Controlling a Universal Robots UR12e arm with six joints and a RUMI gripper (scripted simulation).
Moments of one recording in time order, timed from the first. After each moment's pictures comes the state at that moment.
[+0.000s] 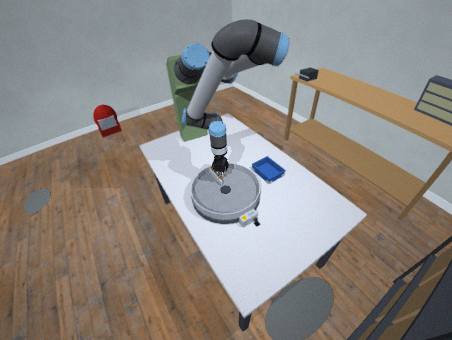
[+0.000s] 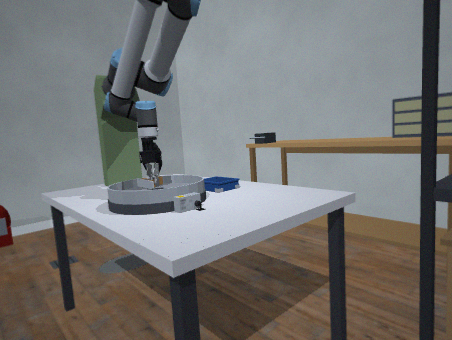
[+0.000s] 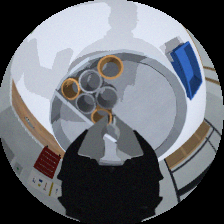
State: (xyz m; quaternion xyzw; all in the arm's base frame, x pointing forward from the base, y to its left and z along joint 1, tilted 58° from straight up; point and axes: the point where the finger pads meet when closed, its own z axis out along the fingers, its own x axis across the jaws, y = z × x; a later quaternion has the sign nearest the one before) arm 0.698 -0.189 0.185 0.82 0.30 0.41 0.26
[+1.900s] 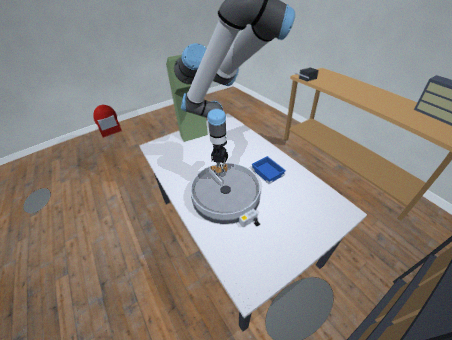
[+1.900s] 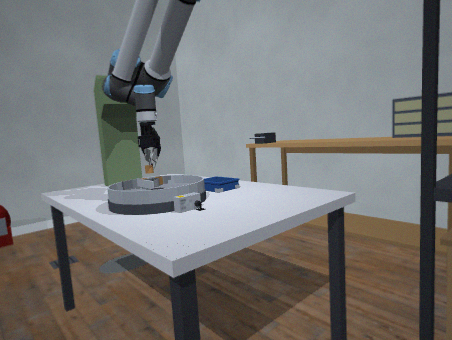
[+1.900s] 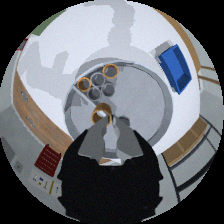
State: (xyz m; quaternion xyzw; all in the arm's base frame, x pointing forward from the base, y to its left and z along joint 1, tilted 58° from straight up) arm 0.639 -0.175 0.223 0.82 0.30 0.41 0.26
